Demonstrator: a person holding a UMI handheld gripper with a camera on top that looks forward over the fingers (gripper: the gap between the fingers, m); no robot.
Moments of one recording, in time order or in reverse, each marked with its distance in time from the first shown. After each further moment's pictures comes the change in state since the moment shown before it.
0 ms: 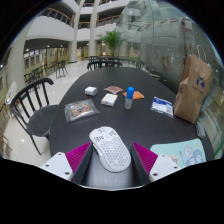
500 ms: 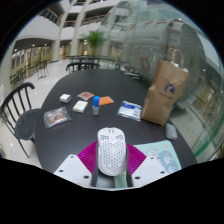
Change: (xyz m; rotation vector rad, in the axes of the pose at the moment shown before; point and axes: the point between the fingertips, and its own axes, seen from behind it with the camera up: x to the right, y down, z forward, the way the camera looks) arm 0.101 -0.024 -0.085 -0.022 0.219 0.032
